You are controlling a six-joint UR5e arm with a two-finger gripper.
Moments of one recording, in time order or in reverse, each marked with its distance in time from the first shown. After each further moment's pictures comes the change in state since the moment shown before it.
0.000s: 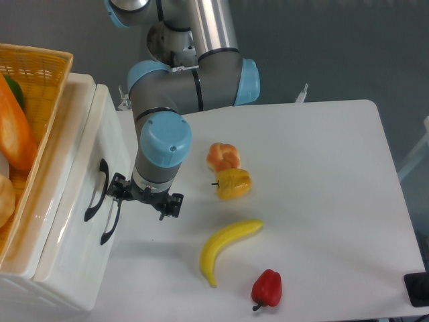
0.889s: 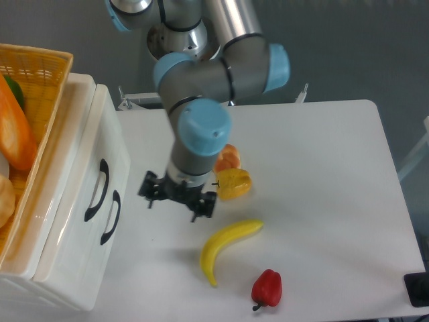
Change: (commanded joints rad) arm 0.227 0.052 0.044 -0.002 0.031 0.312
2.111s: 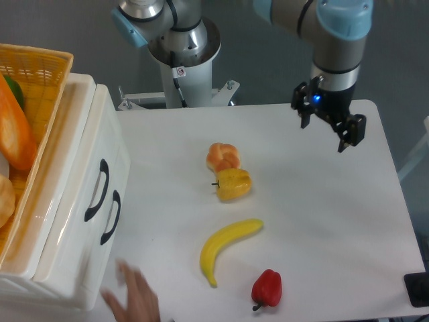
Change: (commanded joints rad) arm 0.362 0.166 -0.041 -0.006 0.226 0.903
